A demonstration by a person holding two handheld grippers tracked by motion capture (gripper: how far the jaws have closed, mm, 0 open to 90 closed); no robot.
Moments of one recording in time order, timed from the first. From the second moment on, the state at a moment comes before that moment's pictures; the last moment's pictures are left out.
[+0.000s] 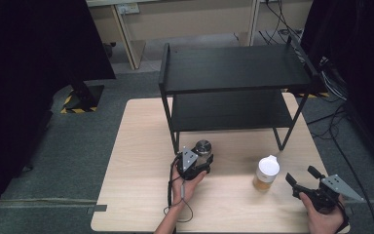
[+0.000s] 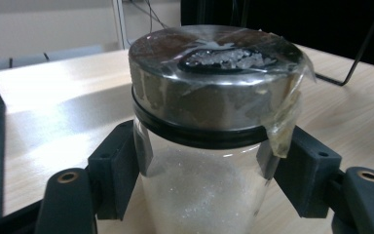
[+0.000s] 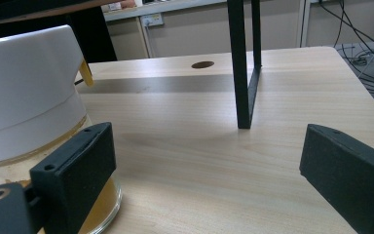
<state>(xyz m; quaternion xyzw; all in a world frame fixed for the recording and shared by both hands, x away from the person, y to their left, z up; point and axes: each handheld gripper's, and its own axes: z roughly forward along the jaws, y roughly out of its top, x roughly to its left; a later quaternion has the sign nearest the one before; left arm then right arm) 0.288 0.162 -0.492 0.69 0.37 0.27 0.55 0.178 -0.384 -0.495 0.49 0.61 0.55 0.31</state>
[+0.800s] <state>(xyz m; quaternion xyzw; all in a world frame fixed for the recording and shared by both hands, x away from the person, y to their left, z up) 0.217 0.178 -0.448 0.62 0.35 0.36 0.60 0.178 -0.383 -0.494 0.49 0.61 0.54 0.31</state>
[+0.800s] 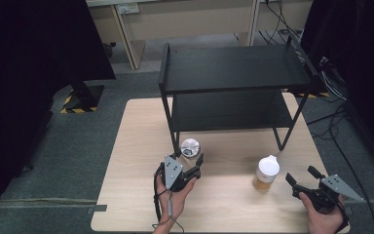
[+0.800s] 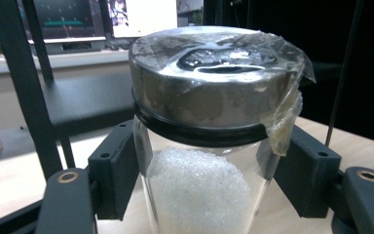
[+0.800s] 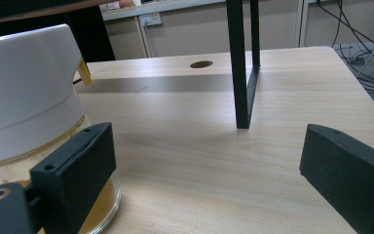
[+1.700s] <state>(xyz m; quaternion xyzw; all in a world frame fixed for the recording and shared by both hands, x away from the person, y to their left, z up) 0.209 0.167 -0.354 0.61 0.35 0.41 0.59 0.178 -0.383 -0.495 0.49 0.61 0.55 0.31</state>
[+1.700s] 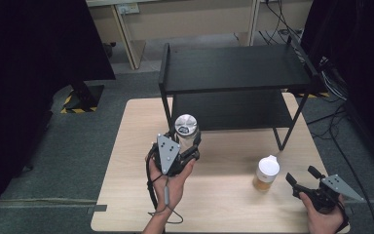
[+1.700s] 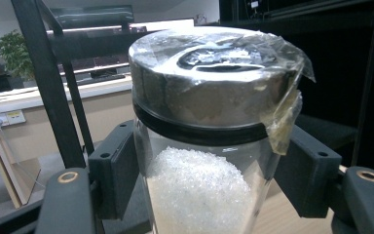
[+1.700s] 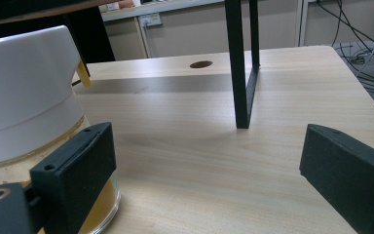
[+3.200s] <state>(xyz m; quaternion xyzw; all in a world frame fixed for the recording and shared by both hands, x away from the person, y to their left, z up) 0.228 0.171 -0.277 0.60 0.35 0.41 0.59 0.179 -0.384 -0.494 0.49 0.61 0.55 0.30</state>
